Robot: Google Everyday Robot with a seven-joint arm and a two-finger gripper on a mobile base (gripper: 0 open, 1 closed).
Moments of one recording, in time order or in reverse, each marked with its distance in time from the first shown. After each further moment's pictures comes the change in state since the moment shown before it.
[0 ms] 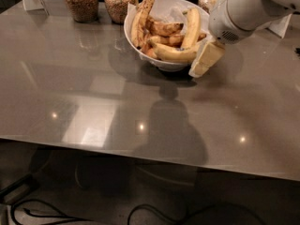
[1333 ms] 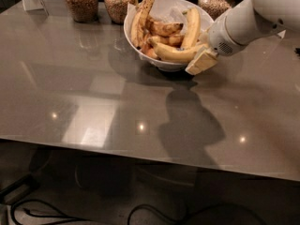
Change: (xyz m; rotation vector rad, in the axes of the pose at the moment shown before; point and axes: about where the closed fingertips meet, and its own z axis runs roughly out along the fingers) arm 0.026 0.008 0.054 -0.098 -0.051 0.166
